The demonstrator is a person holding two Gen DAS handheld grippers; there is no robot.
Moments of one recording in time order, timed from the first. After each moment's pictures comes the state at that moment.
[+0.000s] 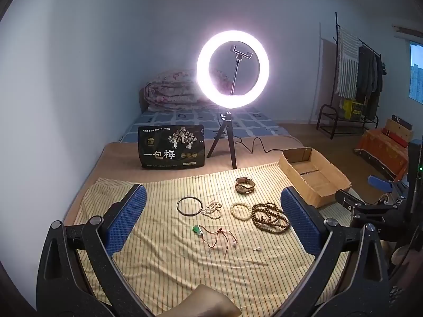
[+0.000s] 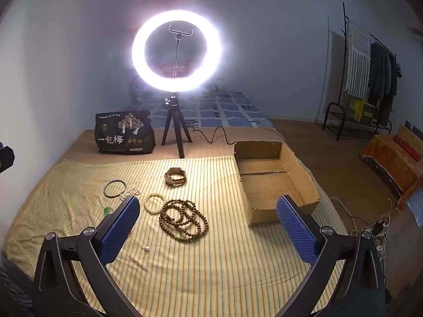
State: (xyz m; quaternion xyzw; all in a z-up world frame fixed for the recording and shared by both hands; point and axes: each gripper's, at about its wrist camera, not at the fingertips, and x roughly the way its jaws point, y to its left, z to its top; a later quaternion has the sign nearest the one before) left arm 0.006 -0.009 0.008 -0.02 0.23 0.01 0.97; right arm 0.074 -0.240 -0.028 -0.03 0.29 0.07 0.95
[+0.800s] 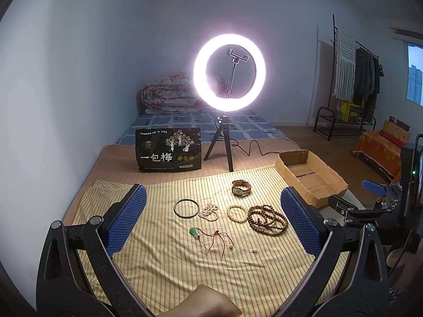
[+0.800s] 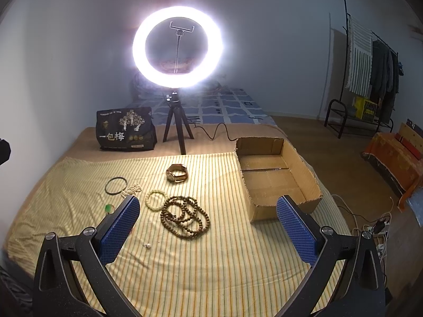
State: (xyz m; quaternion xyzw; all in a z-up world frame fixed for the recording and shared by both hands) left arm -0.005 -0.009 0.012 -0.02 0.22 0.00 0.98; right arm 0.073 -0.240 -0.025 -0.02 0.30 0.07 0.95
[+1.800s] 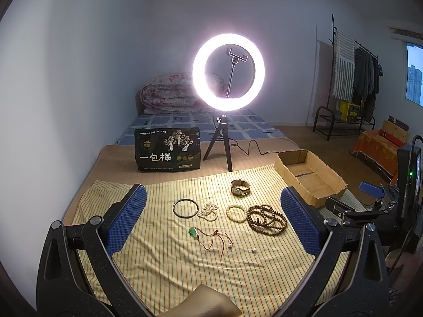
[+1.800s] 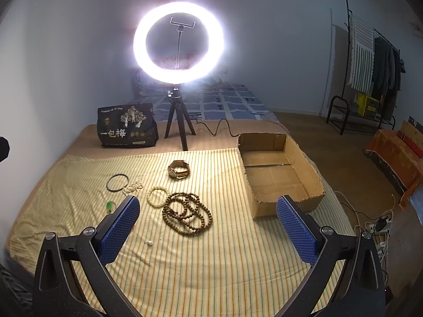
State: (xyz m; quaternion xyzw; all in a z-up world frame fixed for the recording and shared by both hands) left arm -0.008 -0.013 0.016 -0.02 0.22 -0.01 0.98; right arm 0.074 -0.240 -0.029 -0.02 0.31 0.08 0.95
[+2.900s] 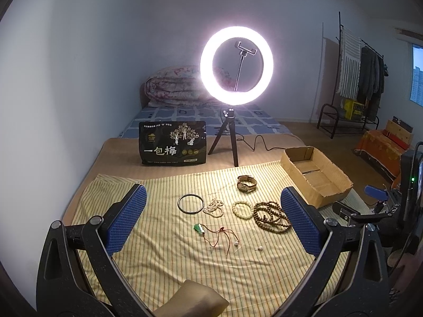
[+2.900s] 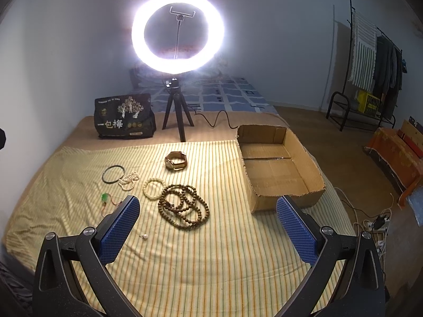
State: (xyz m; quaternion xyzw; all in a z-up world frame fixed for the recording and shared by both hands) left arm 0.007 0.002 0.002 -0.03 0.24 0.00 0.97; right arm 0.082 -0.241 -0.038 -0.03 0.33 0.07 0.94
